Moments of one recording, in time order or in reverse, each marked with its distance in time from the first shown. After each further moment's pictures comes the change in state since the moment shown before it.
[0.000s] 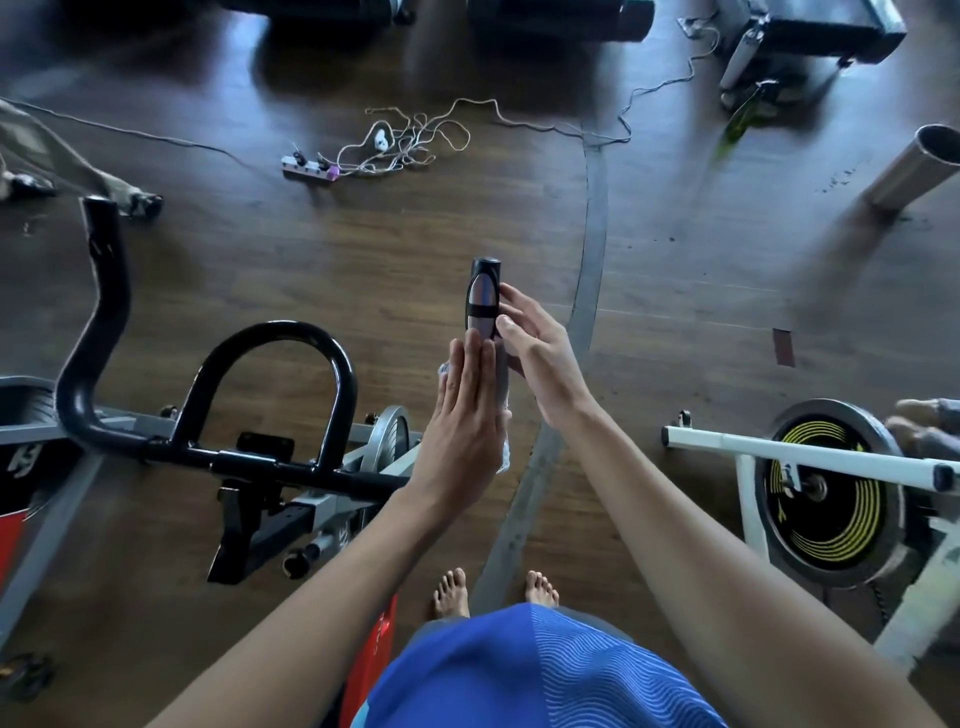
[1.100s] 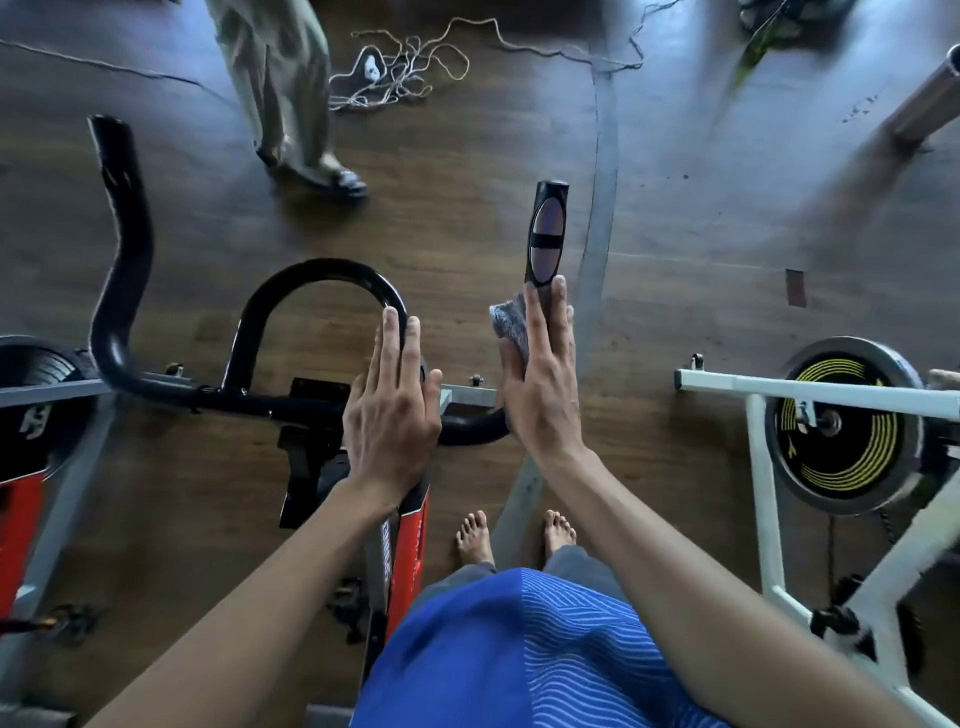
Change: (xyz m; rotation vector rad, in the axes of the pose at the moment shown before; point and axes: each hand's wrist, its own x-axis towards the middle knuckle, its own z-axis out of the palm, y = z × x) left_hand -0.072 -0.085 -0.062 0.067 0.000 -0.338; right_hand -0.059 0.068 0.085 -0.651 0.288 -0.175
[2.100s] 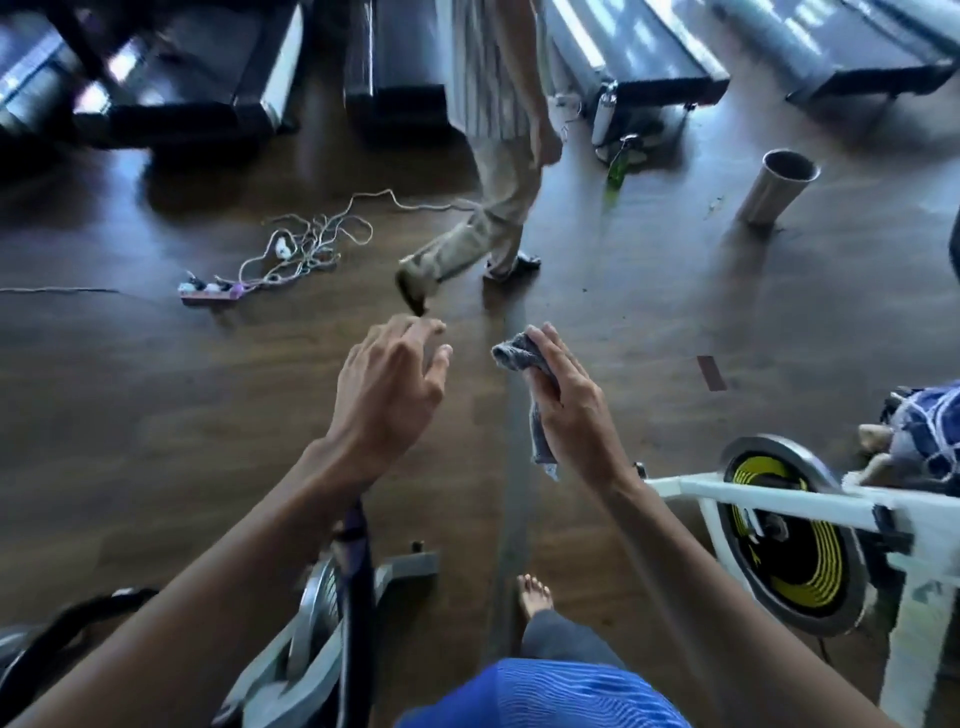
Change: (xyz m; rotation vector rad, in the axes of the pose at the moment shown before) left_hand 0.266 0.236 -0.025 -0.128 -0.048 0.307; right_hand 0.214 0.070 -0.205 0.216 0.151 -0.042
